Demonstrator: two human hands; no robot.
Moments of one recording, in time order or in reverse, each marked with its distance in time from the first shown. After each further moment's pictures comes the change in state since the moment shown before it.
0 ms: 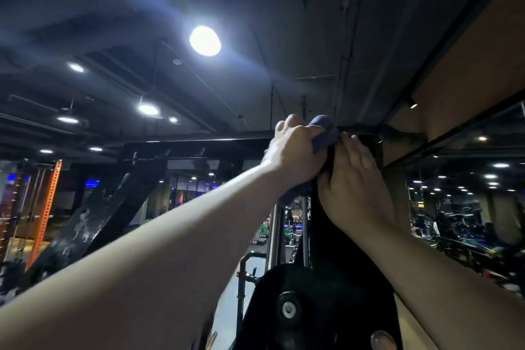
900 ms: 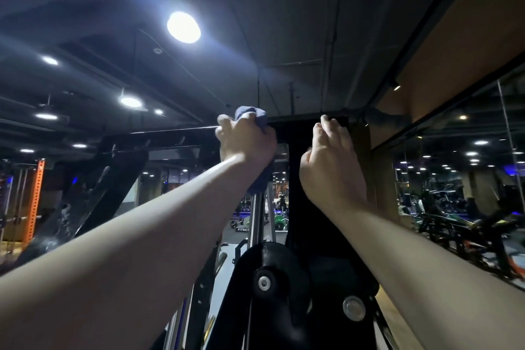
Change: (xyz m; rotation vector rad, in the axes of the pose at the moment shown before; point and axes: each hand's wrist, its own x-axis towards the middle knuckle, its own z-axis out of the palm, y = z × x) left_hand -0.013 -0.006 -0.009 -0.001 0.112 -0.521; right_hand 0.000 -0.001 -0.002 0.068 -0.030 0.058
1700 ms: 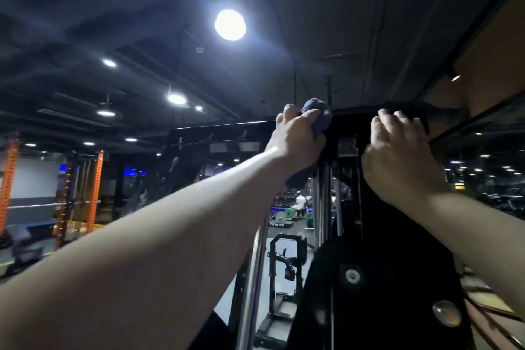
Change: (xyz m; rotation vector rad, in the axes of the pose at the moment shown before) left_hand 0.004 -0.037 -0.025 0.095 -0.185 0.368; right_hand 0.004 -0.001 0.007 -0.273 -0.051 -0.105
